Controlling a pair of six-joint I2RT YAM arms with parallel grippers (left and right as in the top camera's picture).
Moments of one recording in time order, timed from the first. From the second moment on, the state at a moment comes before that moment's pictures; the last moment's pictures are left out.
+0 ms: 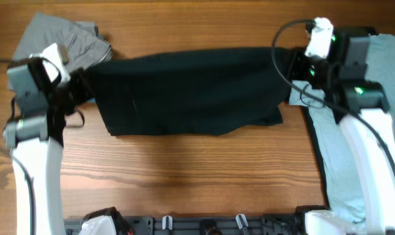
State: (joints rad) left arm 0.25 1.18 1.10 -0.71 0.32 -0.31; right arm 0.02 1.32 1.23 -0.63 -0.33 0.23
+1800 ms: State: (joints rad) left arm 0.32 1.47 0.81 -0.70 0.60 -0.47; right arm 0.02 1.62 1.23 -0.54 -0.37 0.23
